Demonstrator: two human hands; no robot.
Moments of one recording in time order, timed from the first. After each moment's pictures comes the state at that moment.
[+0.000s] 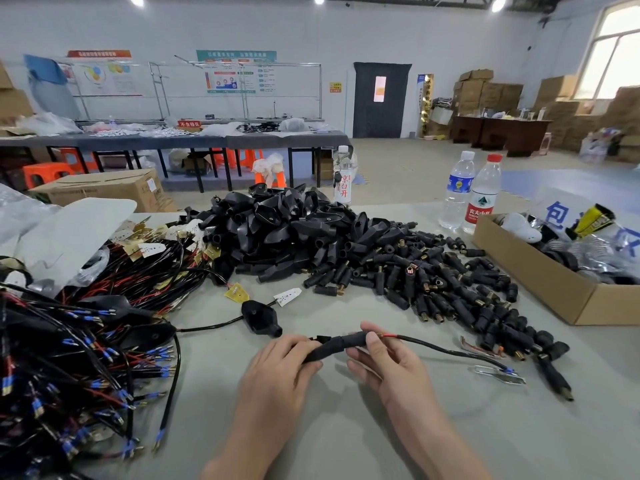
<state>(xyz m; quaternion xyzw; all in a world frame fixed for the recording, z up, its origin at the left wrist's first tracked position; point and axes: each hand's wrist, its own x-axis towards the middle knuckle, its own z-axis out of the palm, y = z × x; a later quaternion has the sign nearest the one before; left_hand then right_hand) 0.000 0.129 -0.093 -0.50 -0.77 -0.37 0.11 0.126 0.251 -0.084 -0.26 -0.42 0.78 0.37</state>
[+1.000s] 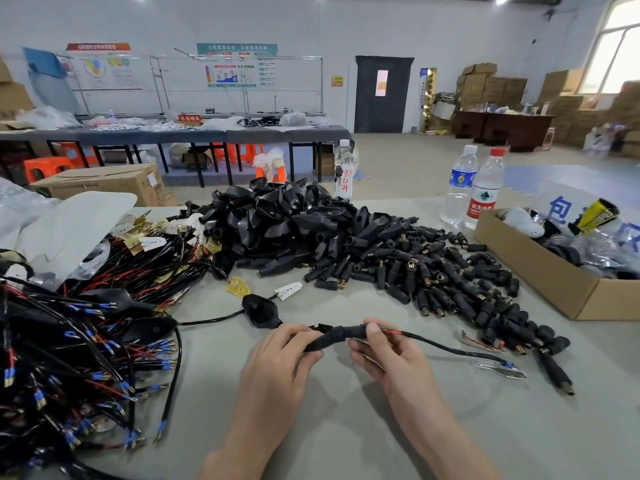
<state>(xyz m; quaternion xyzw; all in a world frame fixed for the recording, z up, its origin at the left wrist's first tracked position) 0.001 0.130 -0.090 -0.50 -0.75 -0.42 0.12 0.128 0.254 -0.081 -0.25 -0.44 0.78 0.38</state>
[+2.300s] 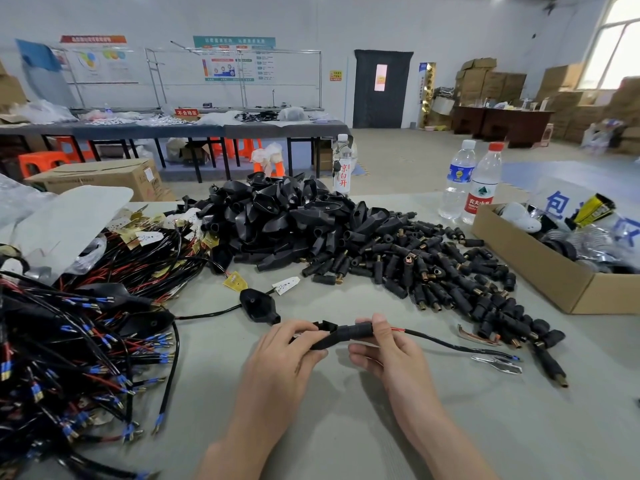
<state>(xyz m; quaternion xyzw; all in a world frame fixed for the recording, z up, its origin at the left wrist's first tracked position) 0.001 0.134 -0.094 -0.52 -0.73 -0.41 0.15 0.130 0.250 -0.079 -0.30 -0.50 0.72 0.37</state>
